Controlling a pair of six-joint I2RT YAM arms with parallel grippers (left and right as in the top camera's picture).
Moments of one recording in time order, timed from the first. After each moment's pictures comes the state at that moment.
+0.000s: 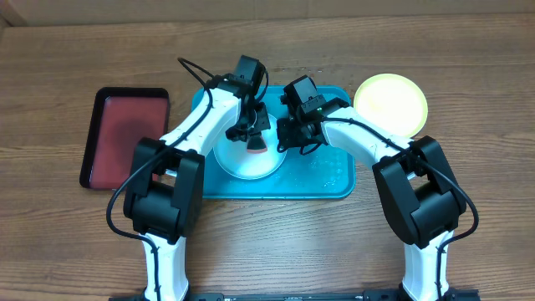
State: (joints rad) left arm -0.37 2.11 1.56 -0.83 0.07 -0.59; right arm 0.51 2.10 1.42 -0.52 -0.20 0.37
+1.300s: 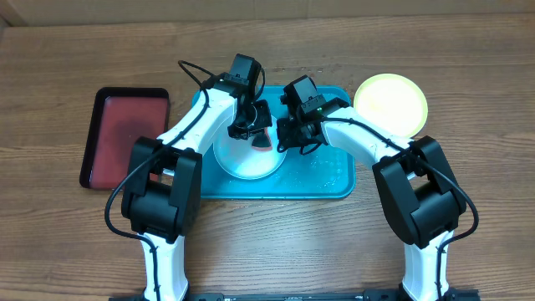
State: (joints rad) left arm -0.34 2.11 1.55 -0.77 0.21 -0.56; right arm 0.51 2.10 1.42 -0.51 -0.20 0.37
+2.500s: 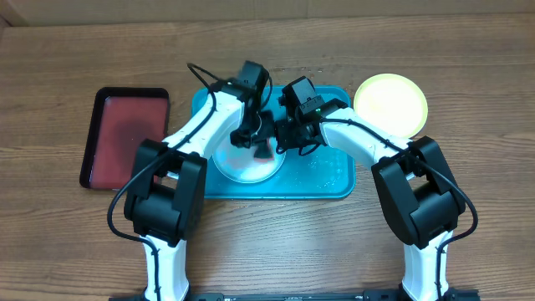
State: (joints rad) left arm -0.38 2.10 1.54 -0.87 0.18 -0.51; right arm 0.52 2.10 1.42 -0.51 -0.21 0.36
